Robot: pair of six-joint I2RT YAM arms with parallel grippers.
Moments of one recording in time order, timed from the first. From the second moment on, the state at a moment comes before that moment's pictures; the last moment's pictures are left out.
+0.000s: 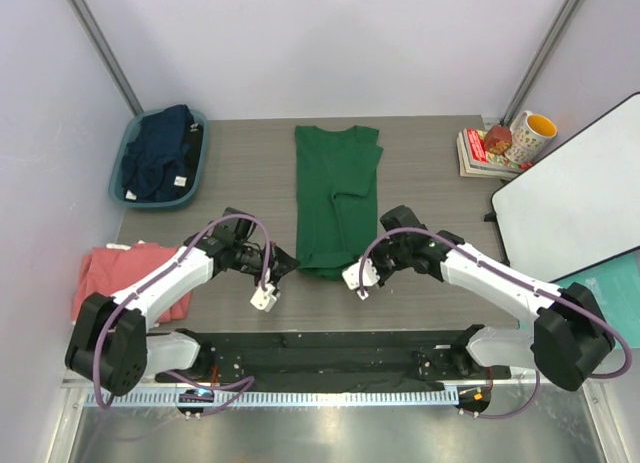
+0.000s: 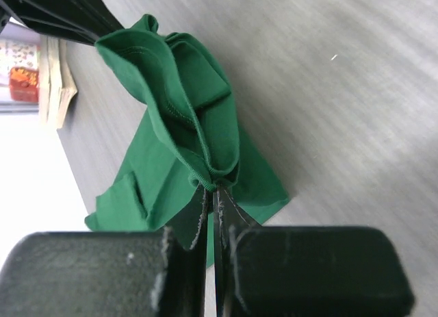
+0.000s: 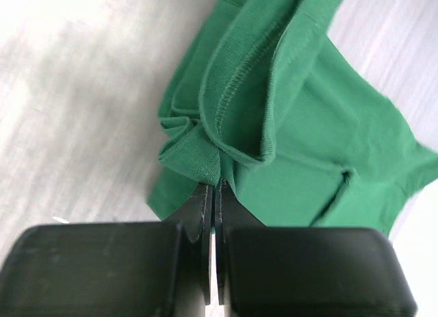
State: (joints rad) left arm -0.43 1.23 0.69 -0.55 0.93 2.04; right arm 0.67 1.22 0.75 -0.47 -0.46 -1.47
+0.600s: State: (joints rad) left arm -0.38 1.56 0.83 -0.12 0.80 1.92; right arm 0.51 1.46 0.89 -0.36 -0.46 -1.48
